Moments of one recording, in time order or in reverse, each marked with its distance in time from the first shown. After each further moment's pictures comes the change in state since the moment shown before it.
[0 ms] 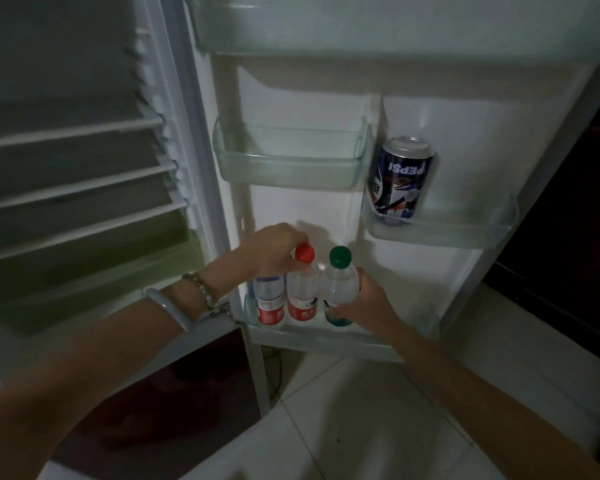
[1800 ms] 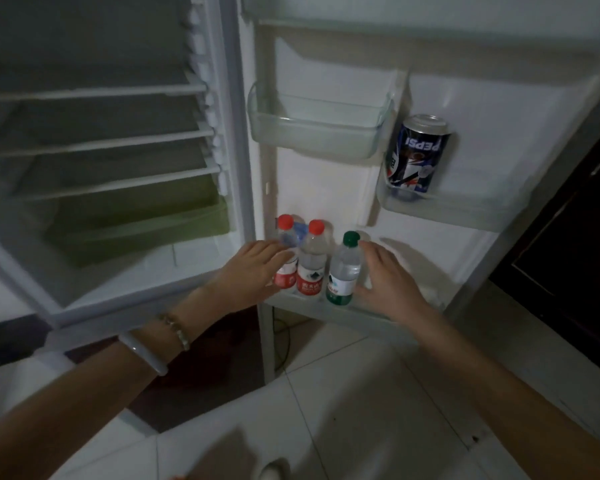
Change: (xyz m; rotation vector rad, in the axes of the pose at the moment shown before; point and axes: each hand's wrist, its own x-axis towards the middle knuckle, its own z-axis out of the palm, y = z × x) left_hand -0.120 0.016 0.061 0.289 0.189 -0.006; right_hand -0.044 -0.014 -0.031 -0.736 -0.053 -0.404
